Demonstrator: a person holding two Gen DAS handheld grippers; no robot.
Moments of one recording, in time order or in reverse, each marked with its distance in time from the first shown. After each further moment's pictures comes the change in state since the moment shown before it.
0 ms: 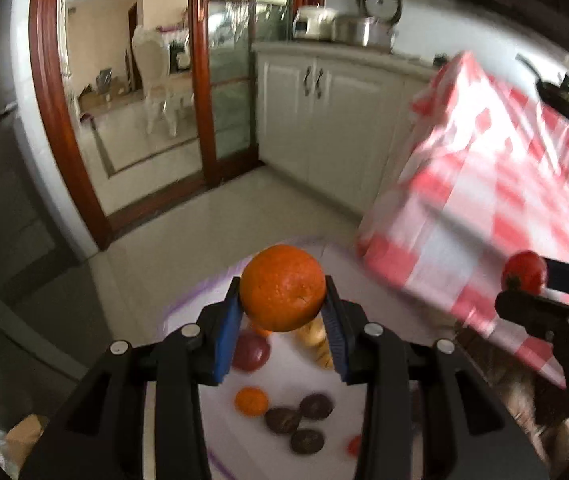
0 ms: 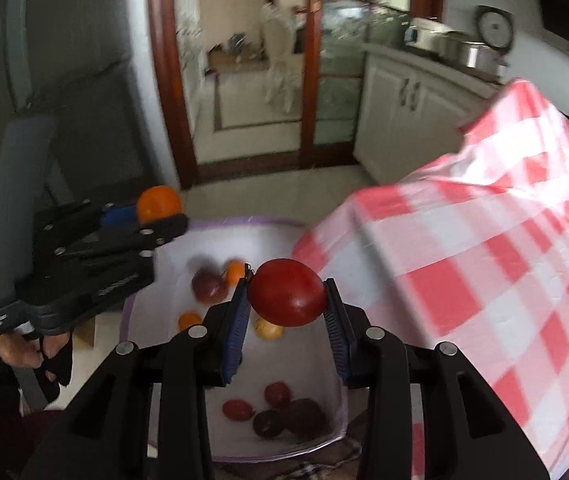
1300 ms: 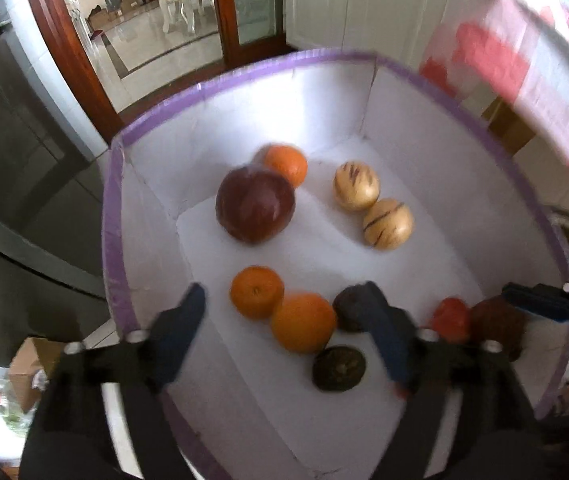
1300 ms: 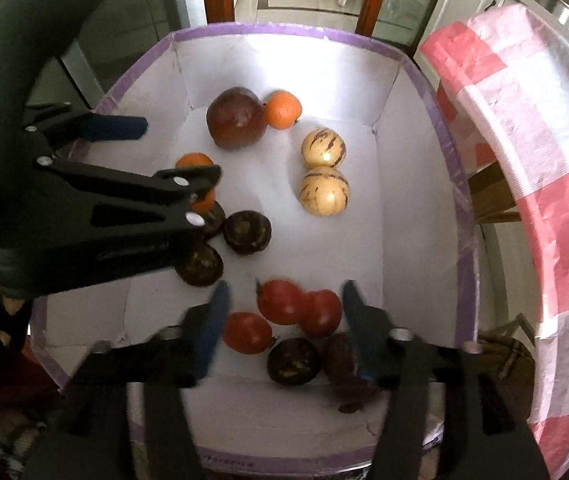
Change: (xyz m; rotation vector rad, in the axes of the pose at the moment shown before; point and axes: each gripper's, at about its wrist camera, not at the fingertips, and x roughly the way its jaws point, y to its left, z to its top) left arm 0.085 0.000 -0.081 -0.067 0.328 0.067; right arm 0.119 0.042 -0.082 -0.164 0.385 0.069
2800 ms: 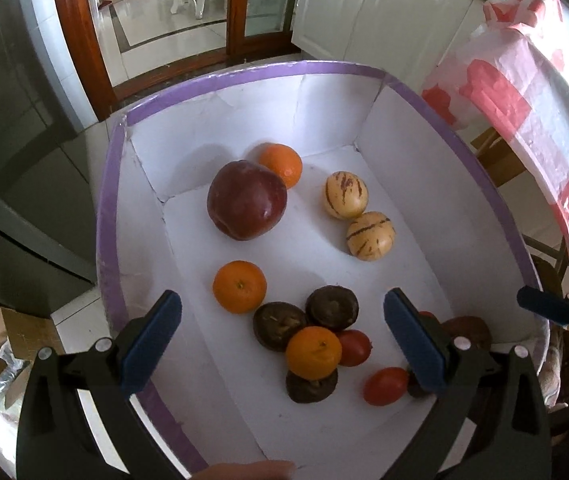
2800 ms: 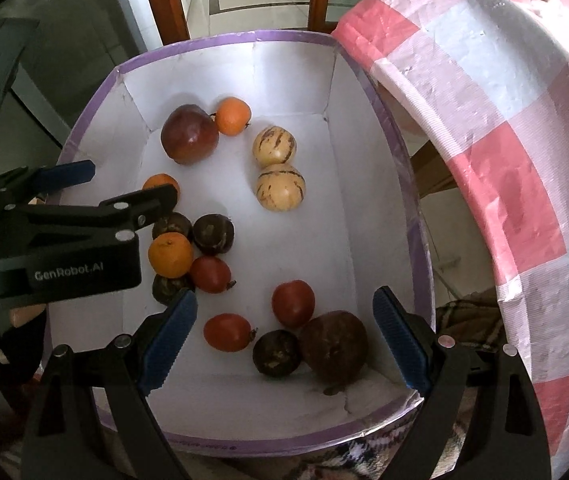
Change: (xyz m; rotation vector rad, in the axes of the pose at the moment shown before) left arm 0.000 0.015 0.001 -0.118 0.030 -0.095; right arm -0.002 -0.028 -0.001 0.181 0.033 -0.033
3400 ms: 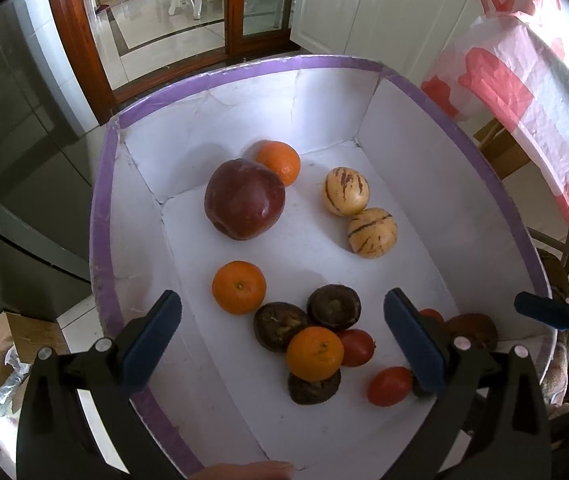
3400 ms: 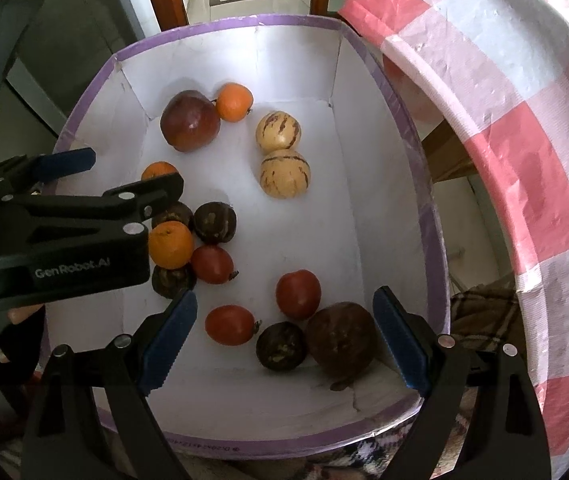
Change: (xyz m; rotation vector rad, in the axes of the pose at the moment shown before) left arm 0.008 -0.008 0.000 0.024 0.009 0.022; right arm 0.010 0.002 -0.004 0.003 0.039 0.009
